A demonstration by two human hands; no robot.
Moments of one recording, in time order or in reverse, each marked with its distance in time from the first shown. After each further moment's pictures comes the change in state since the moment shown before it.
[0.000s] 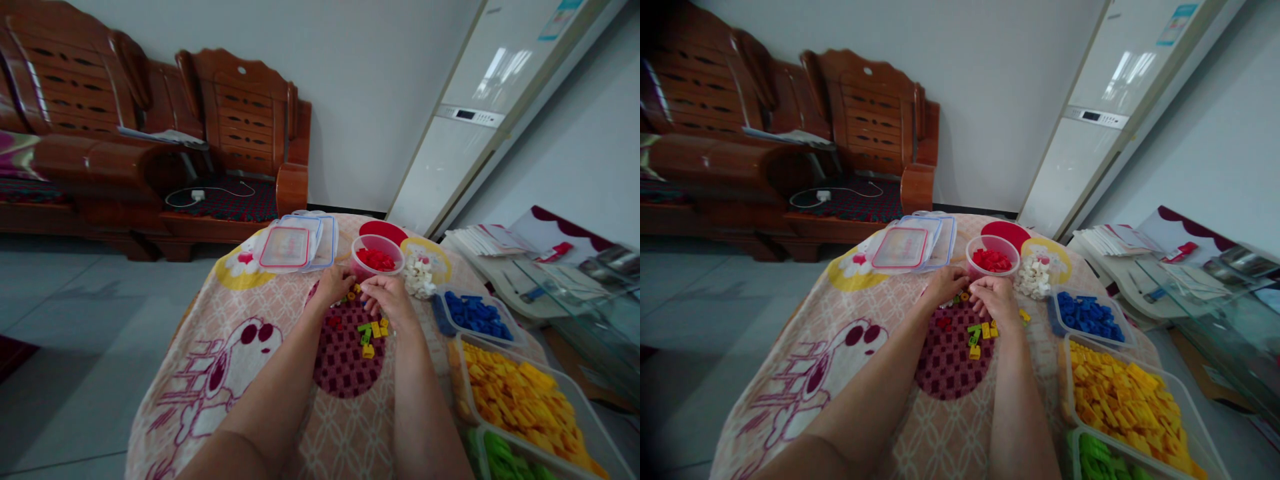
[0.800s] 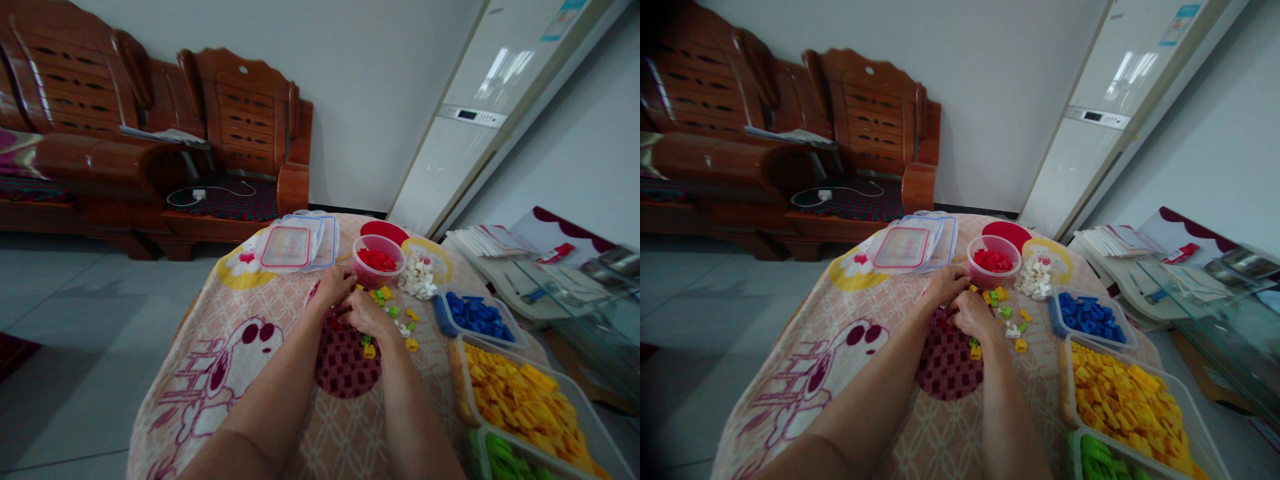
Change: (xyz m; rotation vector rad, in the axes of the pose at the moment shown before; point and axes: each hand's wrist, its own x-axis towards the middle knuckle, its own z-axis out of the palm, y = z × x) left_hand 0.000 0.001 -0.001 -0.018 -0.013 -0.058; right_hand -0.002 -0.003 0.034 -0.832 -0.458 -0.171
